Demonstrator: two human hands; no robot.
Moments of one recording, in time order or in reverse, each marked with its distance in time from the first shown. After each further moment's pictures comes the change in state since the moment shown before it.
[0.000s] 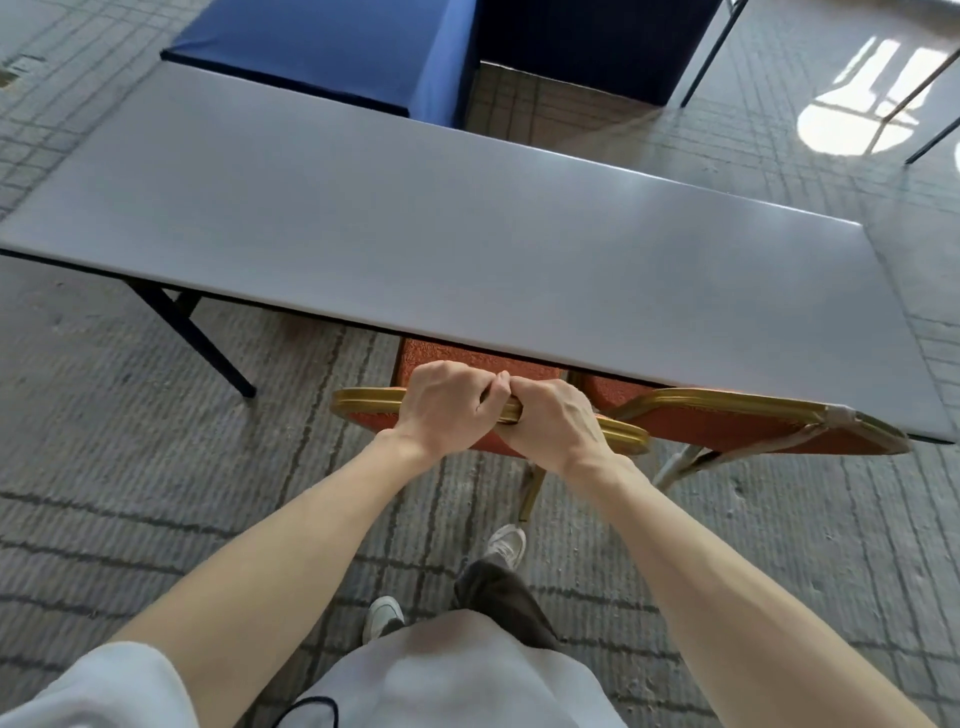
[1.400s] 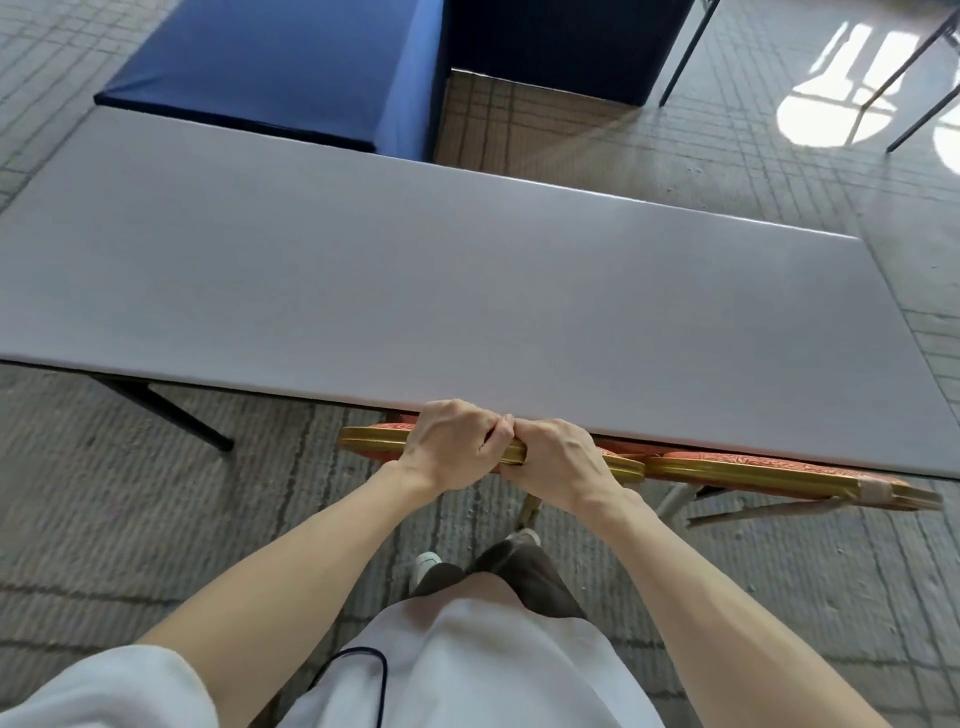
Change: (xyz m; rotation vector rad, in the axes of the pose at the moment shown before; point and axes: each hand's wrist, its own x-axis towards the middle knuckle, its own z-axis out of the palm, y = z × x) left_hand 0.109 -0.043 0.050 -0.061 -0.157 0.084; right_hand 0.101 0.067 0.006 -0.008 -0.062 -0.010
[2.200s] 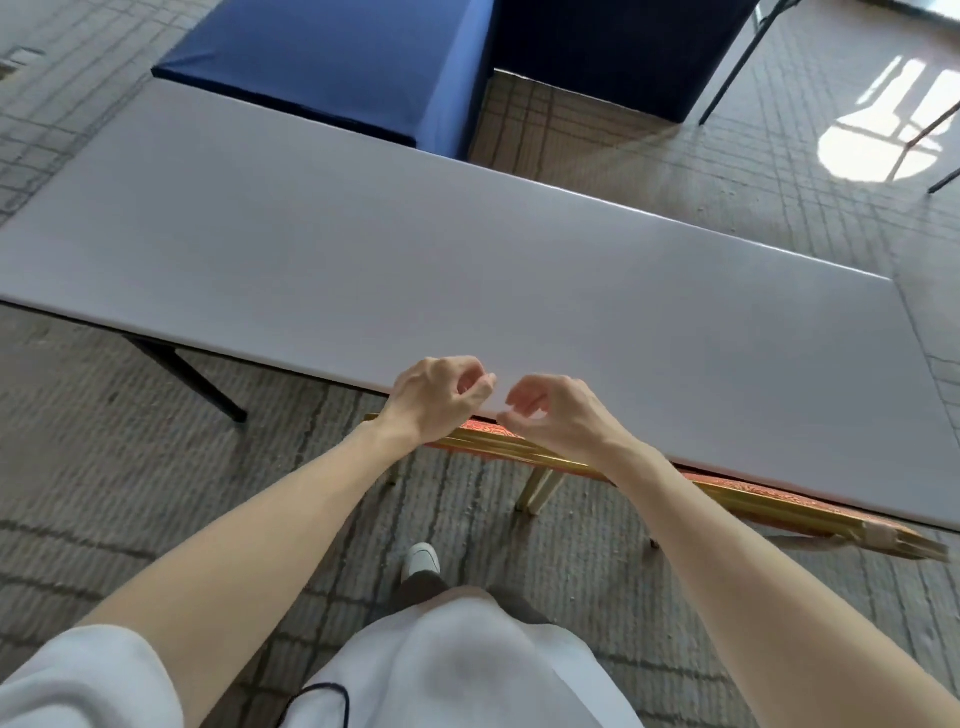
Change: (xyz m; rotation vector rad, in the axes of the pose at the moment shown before) left_hand 0.011 -0.030 -0.044 -0.257 -0.032 -0.285; right_hand 0.040 -0.001 -0.037 0.324 -0.147 0.066
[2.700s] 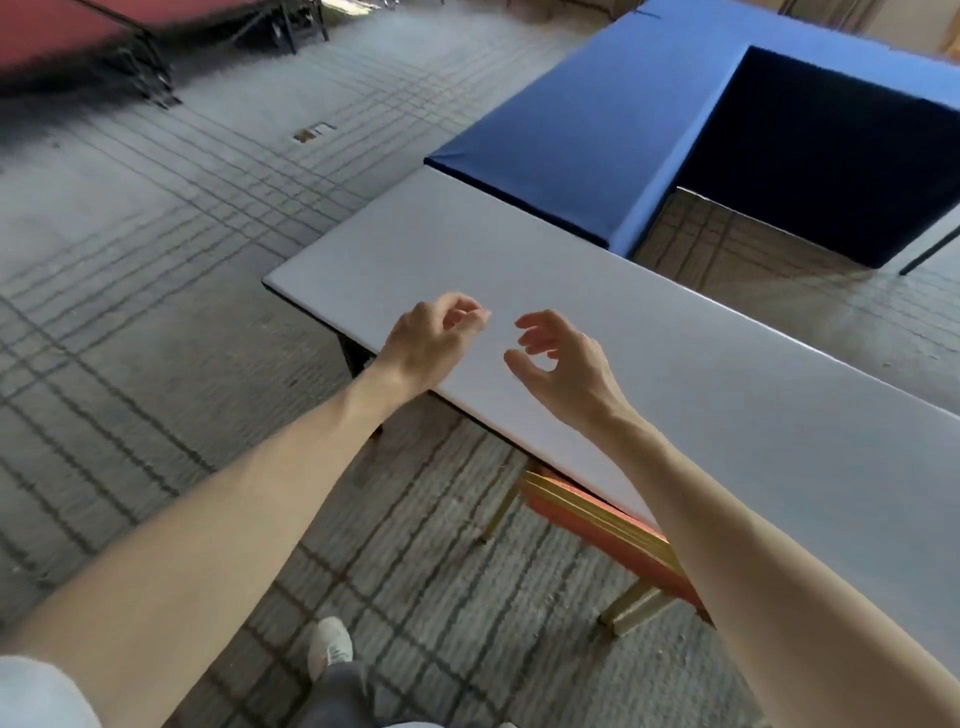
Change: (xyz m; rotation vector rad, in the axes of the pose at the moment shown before) left_hand -0.081 -0.061 -0.213 -0.256 0.430 -0.322; right_hand 0.078 -0.217 0.043 0.128 0.134 -0.397
